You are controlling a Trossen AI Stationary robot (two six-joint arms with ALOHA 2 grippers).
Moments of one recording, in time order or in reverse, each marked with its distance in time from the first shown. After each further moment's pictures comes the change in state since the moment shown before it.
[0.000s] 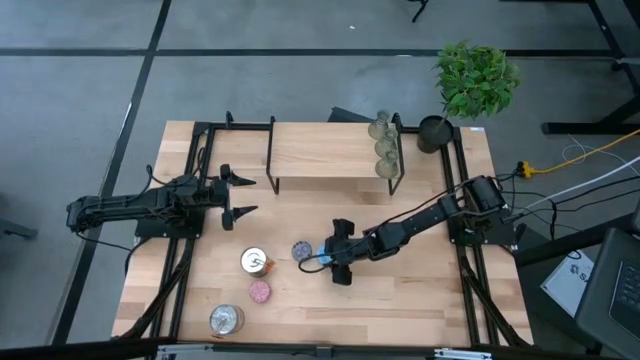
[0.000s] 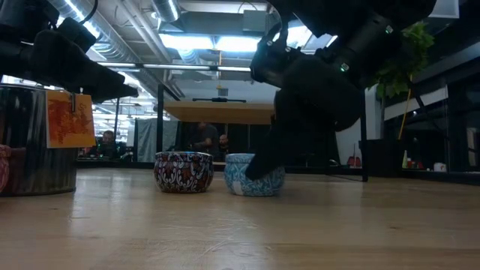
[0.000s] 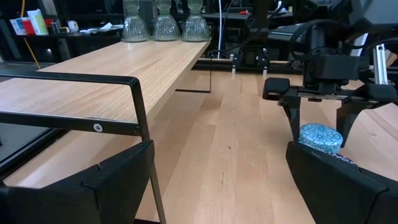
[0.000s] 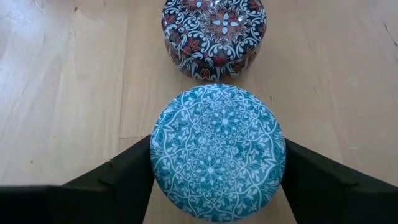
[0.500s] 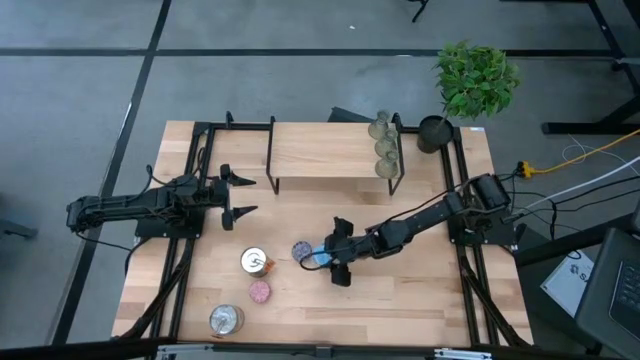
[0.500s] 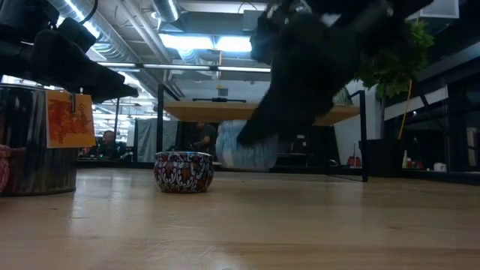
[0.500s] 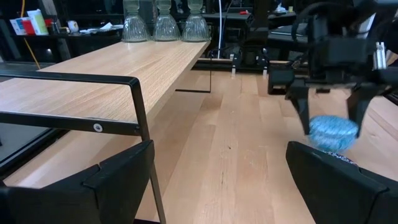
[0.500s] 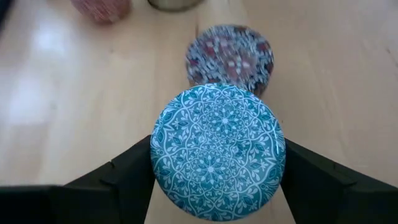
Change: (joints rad) left arm 0.000 0.000 0.000 0.000 0.000 0.000; right arm 0.002 -0.053 0.000 0.032 -0.042 0.047
